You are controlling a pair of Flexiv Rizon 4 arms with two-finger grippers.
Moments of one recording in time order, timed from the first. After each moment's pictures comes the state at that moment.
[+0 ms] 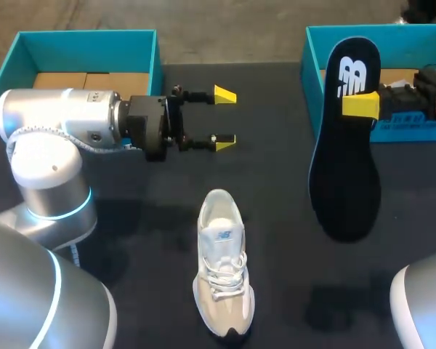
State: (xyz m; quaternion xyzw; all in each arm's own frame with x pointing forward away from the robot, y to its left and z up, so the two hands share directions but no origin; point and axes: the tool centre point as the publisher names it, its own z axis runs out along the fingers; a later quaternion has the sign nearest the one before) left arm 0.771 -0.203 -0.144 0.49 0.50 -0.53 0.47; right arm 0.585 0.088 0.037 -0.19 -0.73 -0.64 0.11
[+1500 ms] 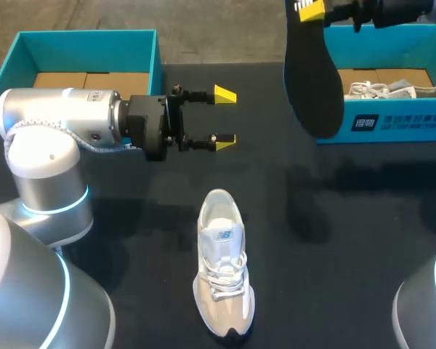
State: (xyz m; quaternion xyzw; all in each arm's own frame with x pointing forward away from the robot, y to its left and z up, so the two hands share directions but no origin) left arm 0.771 -0.203 -0.144 0.49 0.50 -0.53 0.47; right arm 0.839 0.091 -0.011 -0.39 -0.66 -0.53 0.35
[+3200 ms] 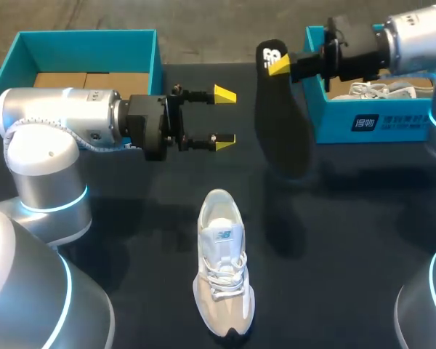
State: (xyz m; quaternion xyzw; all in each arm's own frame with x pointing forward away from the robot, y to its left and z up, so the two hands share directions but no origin) left arm 0.771 -0.203 -0.143 0.49 0.50 -0.53 0.47; right arm 0.830 0.138 -0.104 -0.51 -0.58 -0.46 0.44
